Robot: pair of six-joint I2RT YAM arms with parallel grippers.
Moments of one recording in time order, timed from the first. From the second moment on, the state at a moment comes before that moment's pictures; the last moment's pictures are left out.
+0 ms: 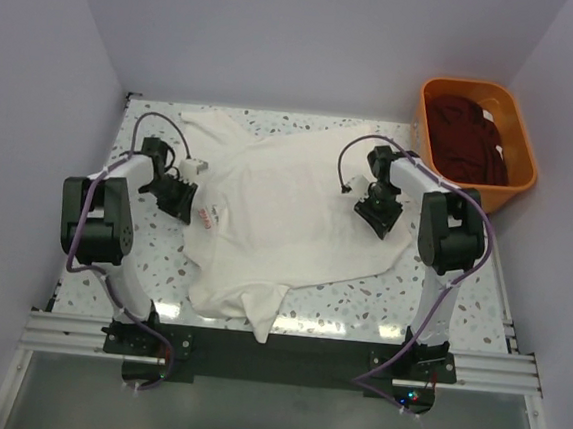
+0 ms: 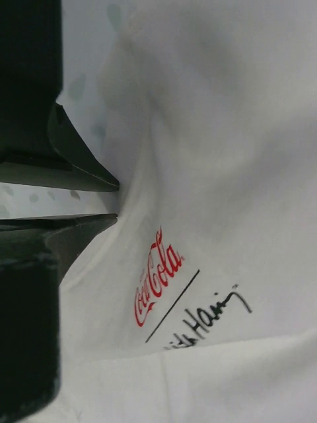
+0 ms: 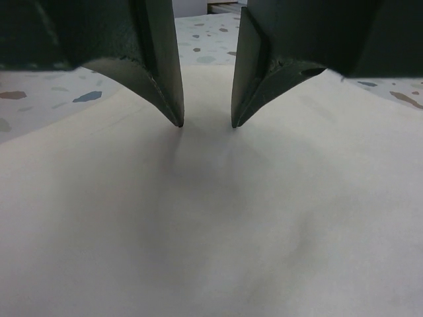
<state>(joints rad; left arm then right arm) 0.08 1.81 1.13 -0.72 0.40 0.50 0.22 2.05 1.51 -1.05 0.02 -0.67</state>
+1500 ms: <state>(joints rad) -0.02 1.60 1.13 -0.85 0.48 0.70 0.00 1.94 1.28 -1.05 -0.33 -0.16</state>
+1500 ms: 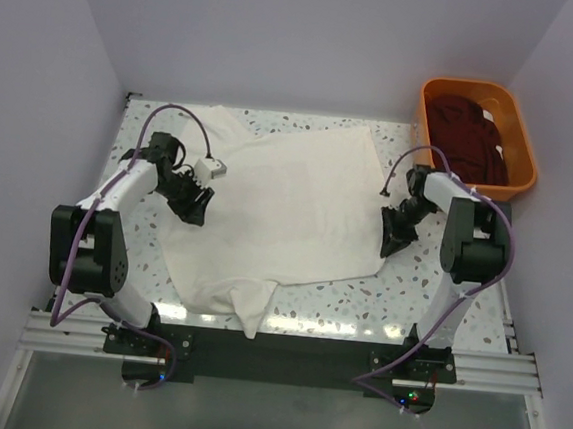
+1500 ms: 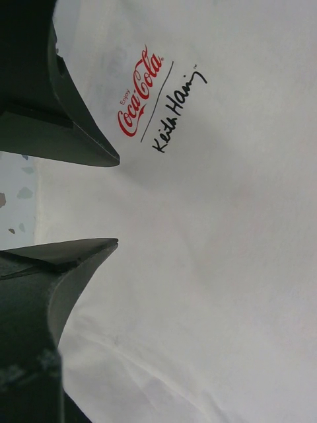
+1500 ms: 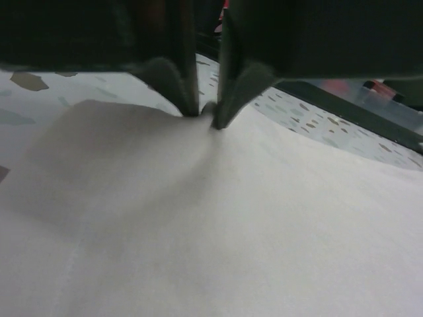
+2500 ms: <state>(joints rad) -0.02 1.60 1.13 -0.86 0.48 0.66 0.17 2.00 1.61 -1.07 -0.41 -0.18</state>
